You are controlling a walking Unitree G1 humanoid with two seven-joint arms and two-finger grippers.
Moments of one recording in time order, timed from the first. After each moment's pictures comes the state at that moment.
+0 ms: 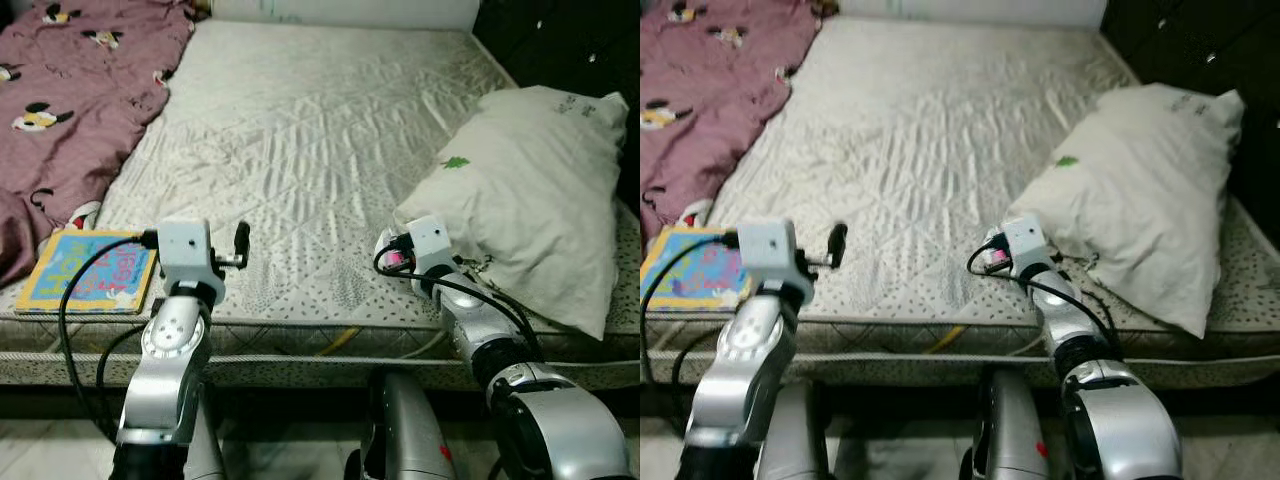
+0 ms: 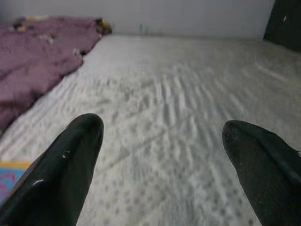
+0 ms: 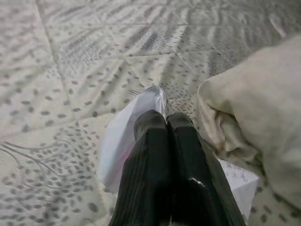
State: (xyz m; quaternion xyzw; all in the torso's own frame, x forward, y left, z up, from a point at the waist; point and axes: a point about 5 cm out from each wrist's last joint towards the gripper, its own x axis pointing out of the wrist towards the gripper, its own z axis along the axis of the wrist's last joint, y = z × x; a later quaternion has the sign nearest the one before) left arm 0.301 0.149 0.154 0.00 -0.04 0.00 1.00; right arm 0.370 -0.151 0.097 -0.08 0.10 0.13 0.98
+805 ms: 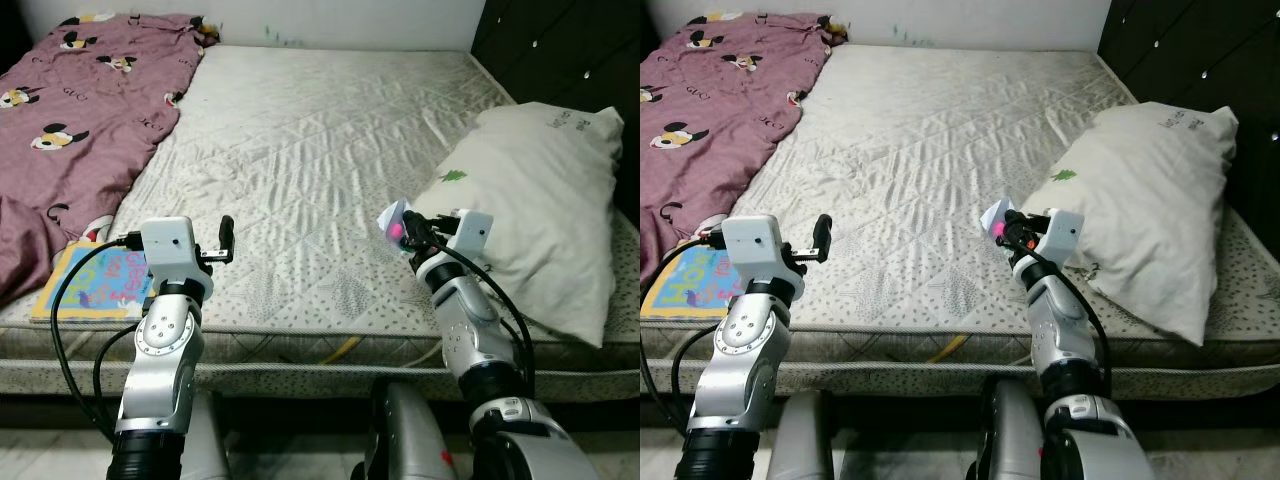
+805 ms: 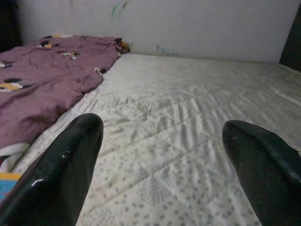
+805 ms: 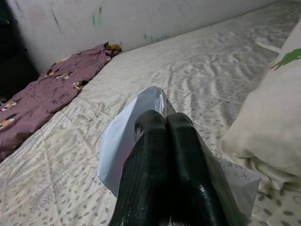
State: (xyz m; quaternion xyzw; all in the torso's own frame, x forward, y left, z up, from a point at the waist) left arm 0.307 0.167 0.144 -0.02 -0.05 0.03 1.00; right arm 0.359 -0.150 0.116 0.18 -0.02 0.10 0.98
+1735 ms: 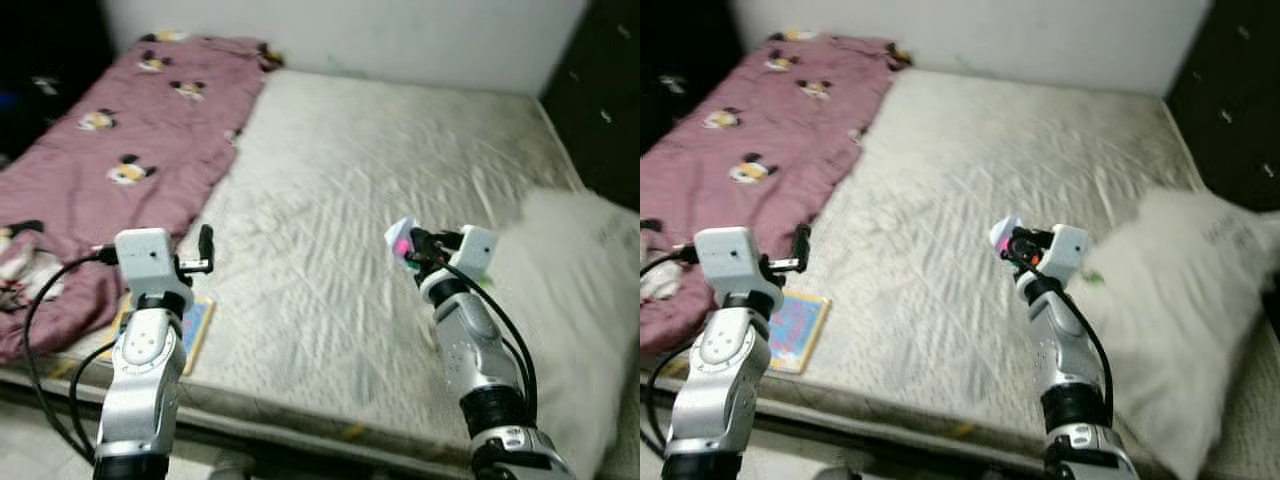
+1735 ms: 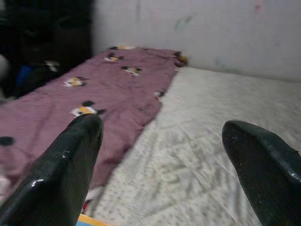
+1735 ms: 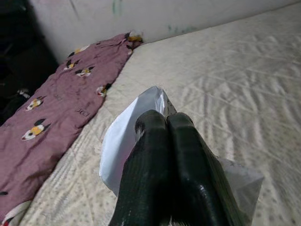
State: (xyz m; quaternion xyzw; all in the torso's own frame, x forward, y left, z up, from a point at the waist) left arm 0.287 0.188 0.142 -0.01 -0.04 0.07 1.00; right arm 0.345 -0.152 0.104 0.18 0.01 0.05 0.98
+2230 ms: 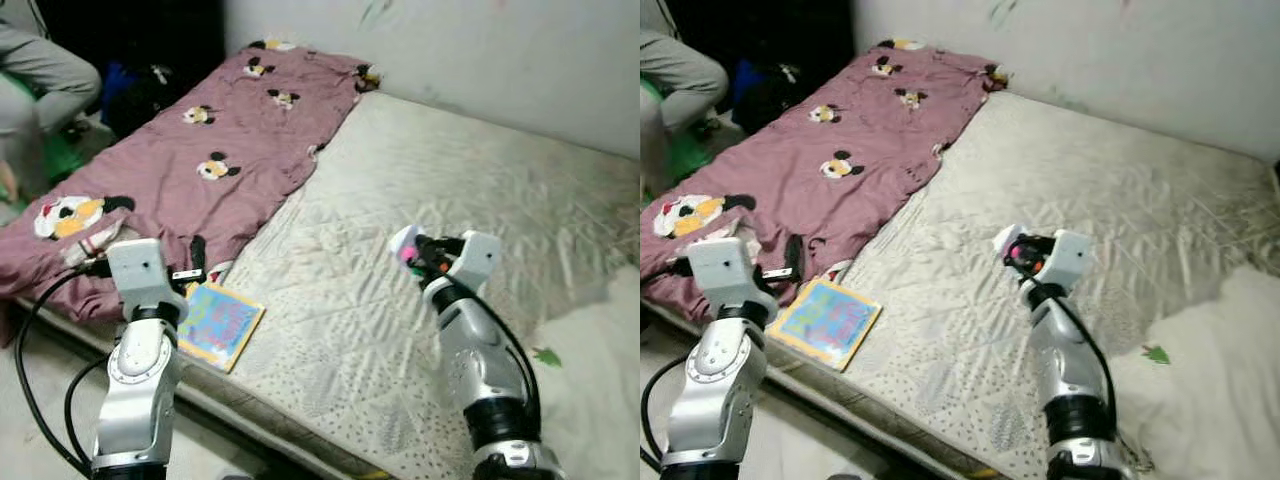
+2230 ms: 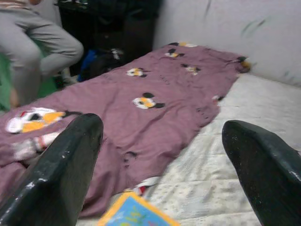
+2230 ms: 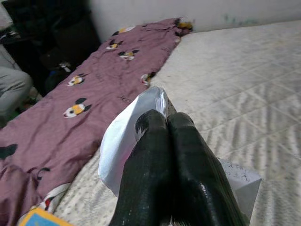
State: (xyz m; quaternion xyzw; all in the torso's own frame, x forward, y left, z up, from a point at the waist) left arm 0.283 0.187 0.131 -0.03 -0.02 0.08 1.00; right arm 0.335 -0.156 0.100 0.17 0.03 0.03 0.98
